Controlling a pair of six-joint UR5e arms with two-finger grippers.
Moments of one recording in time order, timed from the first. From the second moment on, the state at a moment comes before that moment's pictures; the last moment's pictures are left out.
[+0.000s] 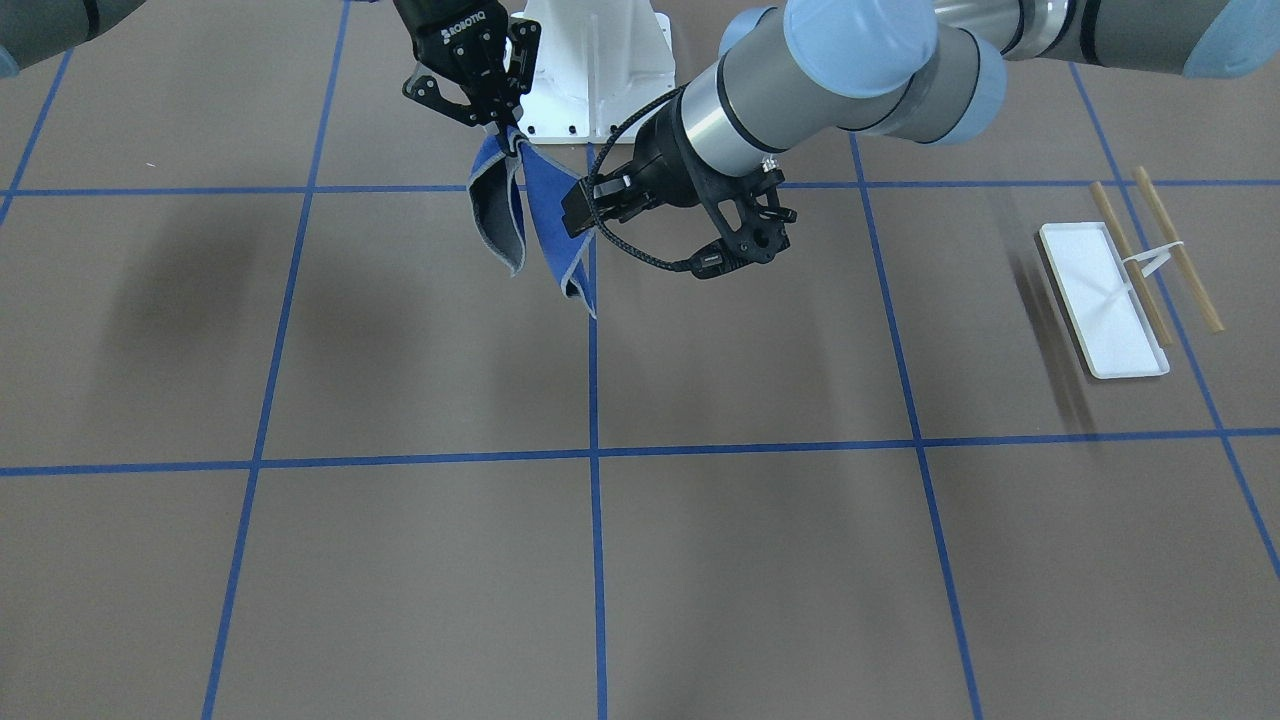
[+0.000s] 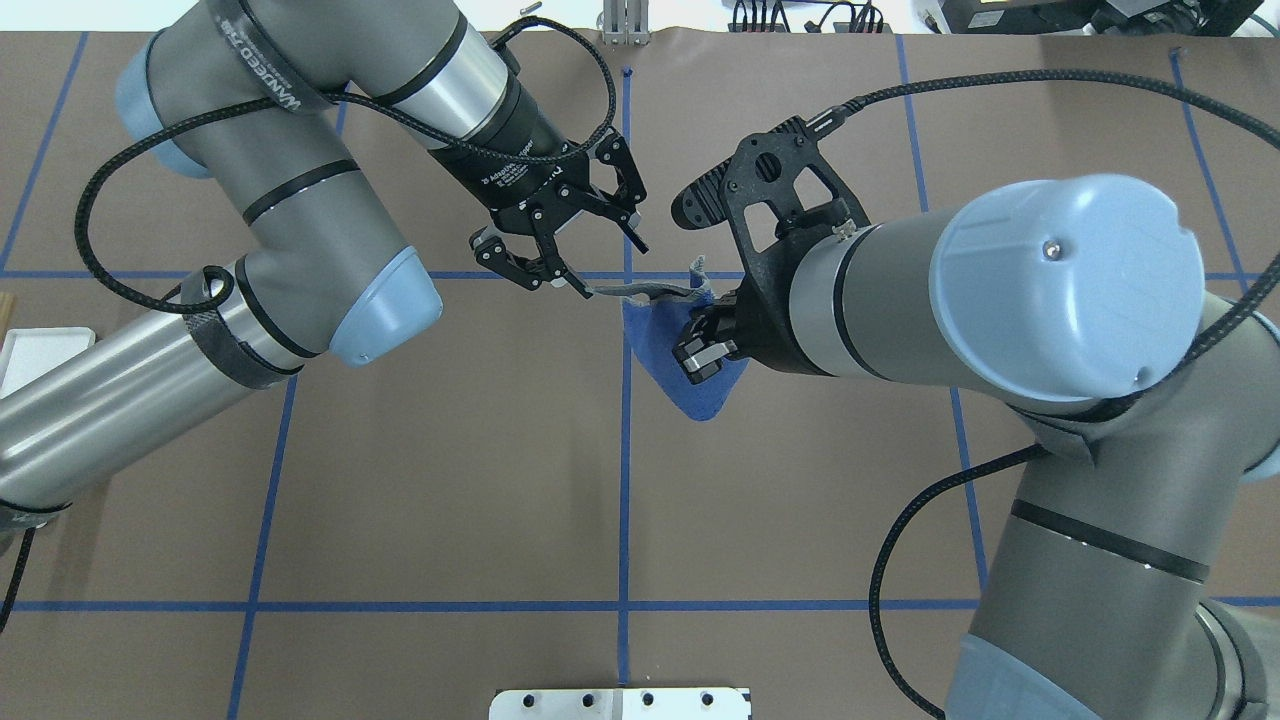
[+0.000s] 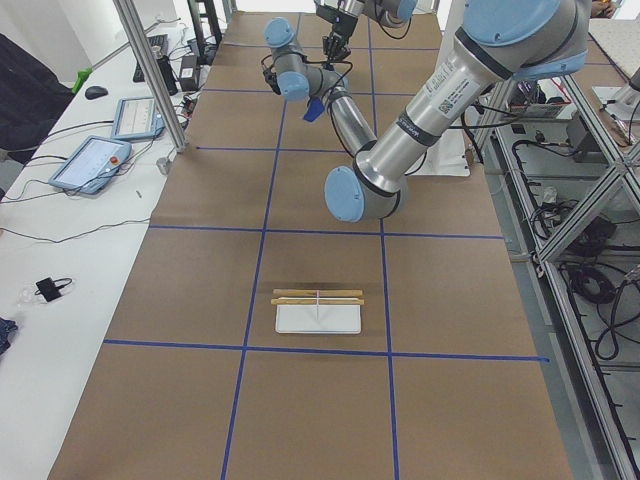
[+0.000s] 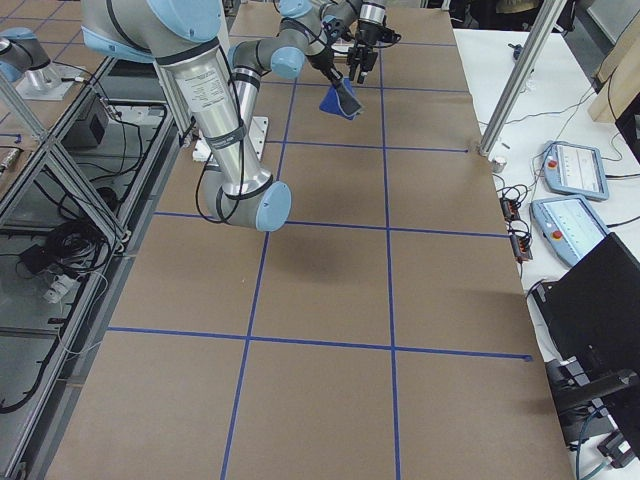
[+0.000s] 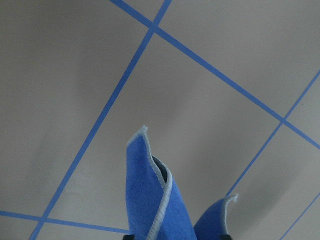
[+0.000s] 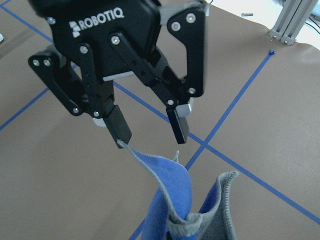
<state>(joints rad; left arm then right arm) -0.80 -2.40 -1.62 -1.89 -2.51 -1.85 0.50 -0.97 2.23 -1.68 1.65 0.64</state>
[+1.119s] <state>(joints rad) -0.78 -2.40 -1.63 -1.89 -2.51 -1.90 0.53 -0.98 2.21 -1.66 1.64 0.65</state>
